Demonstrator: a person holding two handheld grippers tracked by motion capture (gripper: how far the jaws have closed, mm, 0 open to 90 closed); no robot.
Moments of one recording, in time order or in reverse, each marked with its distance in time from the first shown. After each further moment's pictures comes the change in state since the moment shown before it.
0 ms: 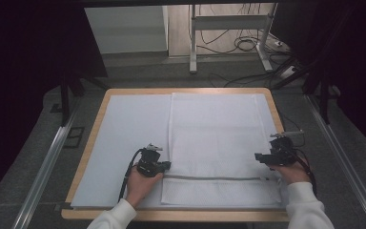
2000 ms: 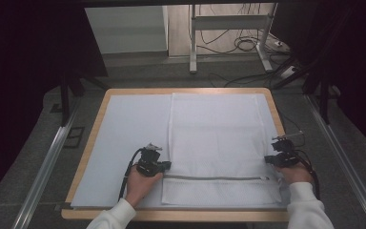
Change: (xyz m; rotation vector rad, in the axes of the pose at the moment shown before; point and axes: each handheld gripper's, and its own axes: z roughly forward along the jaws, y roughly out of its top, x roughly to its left) left arm 0.001 0.001 -0.001 -0.007 -0.020 -0.005; right arm -0.017 -0.008 0.016 0.109 -0.004 0.020
